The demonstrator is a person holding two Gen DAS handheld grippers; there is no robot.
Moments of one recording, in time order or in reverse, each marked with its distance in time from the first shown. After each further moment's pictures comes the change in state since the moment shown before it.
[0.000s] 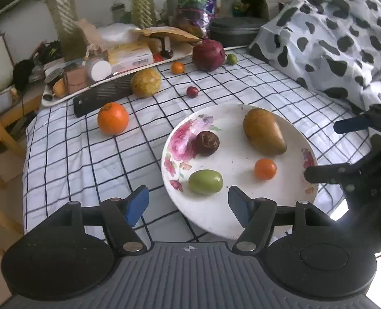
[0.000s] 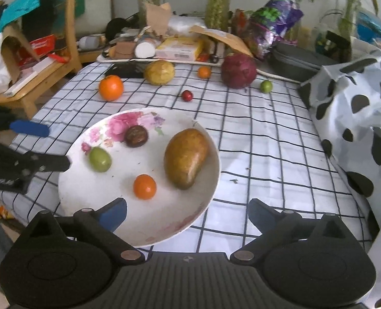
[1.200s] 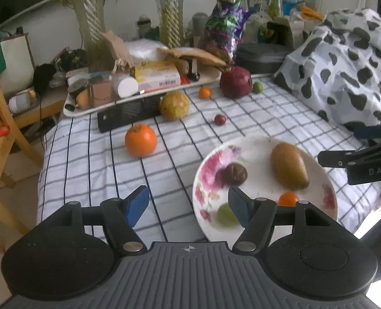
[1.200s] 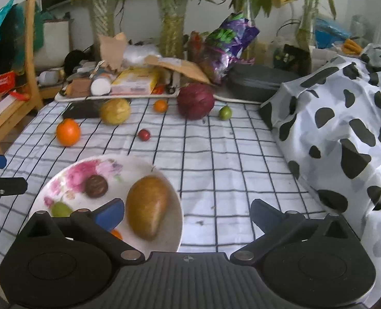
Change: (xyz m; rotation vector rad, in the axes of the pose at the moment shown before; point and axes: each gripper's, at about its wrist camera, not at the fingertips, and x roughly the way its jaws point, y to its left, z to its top) left arm -0.004 0.027 0.015 -0.072 -0.105 0.052; right arm 0.005 -0.016 0.027 0.118 -0.126 -0.147
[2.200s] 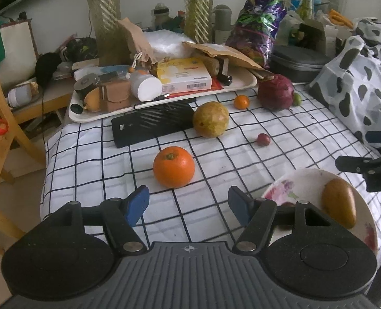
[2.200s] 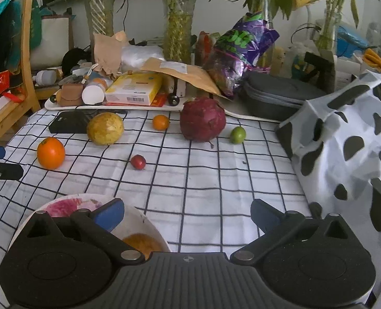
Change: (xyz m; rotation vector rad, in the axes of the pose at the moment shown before) left arm 0.062 0.056 0.045 -0.055 0.059 0.013; right arm 0.067 0.004 0.050 -0.051 0.007 0.023
